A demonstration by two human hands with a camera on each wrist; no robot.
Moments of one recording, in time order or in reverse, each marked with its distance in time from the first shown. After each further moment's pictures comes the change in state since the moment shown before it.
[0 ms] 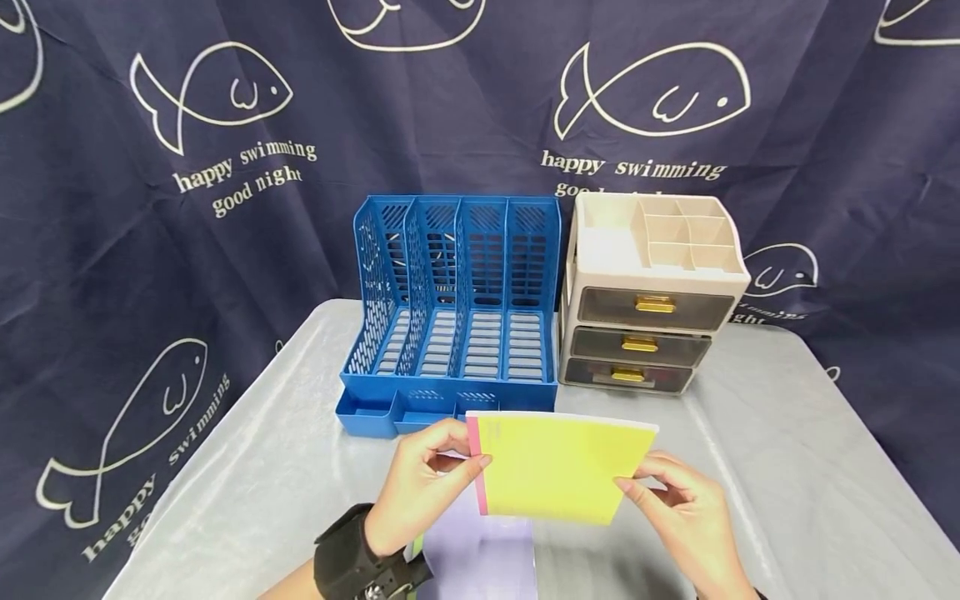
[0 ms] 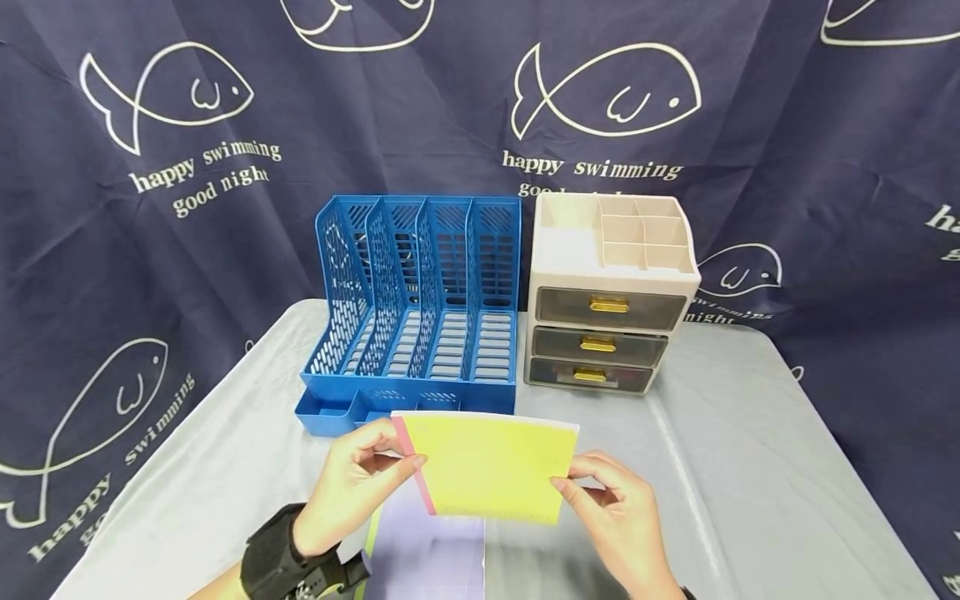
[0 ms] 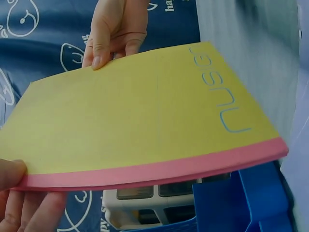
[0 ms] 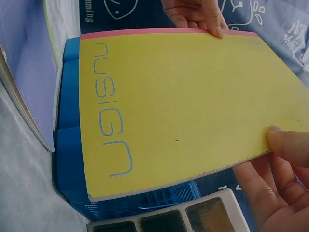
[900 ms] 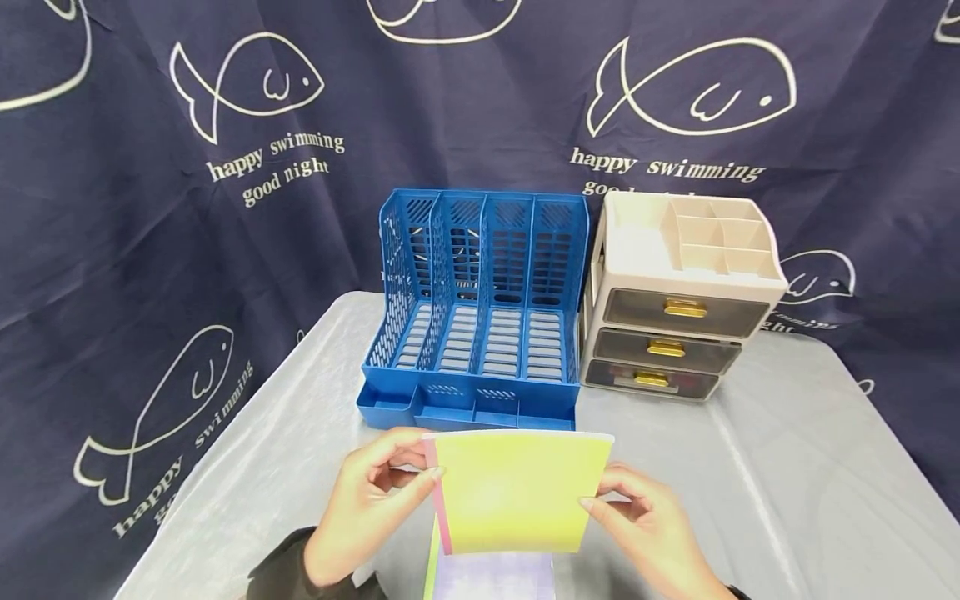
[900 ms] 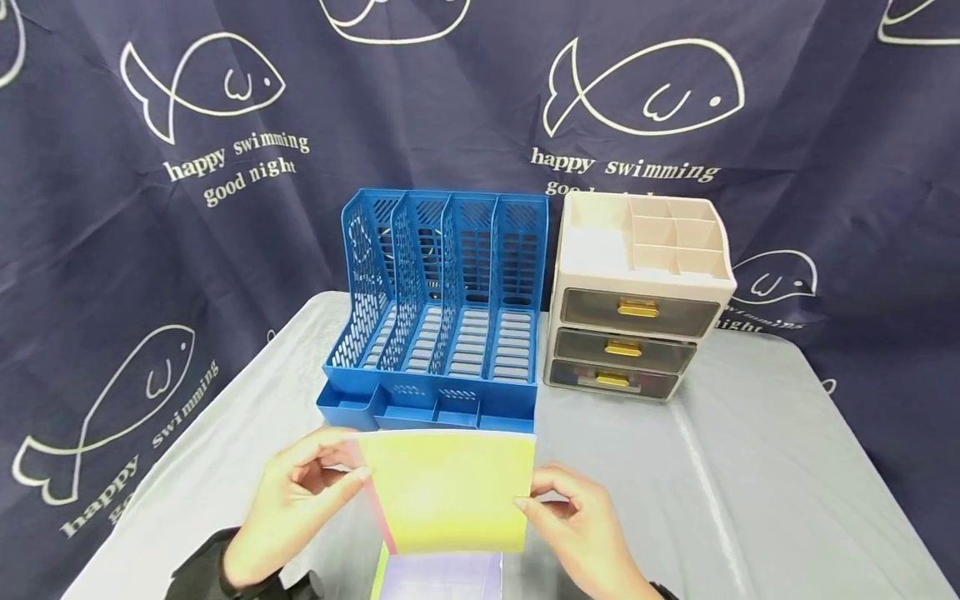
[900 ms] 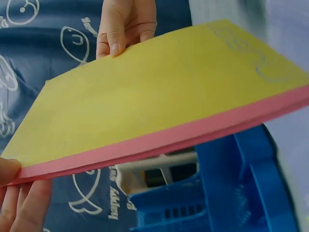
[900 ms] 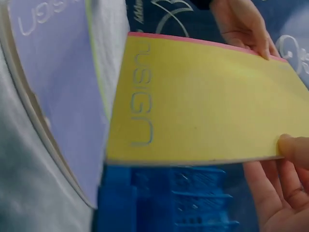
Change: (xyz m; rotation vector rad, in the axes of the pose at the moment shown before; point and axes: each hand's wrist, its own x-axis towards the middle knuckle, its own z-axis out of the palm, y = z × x) left_hand -0.031 0.014 -0.053 -0.062 0.061 0.161; right_hand -0.002 -0.002 0.048 0.031 -0.180 -0.031
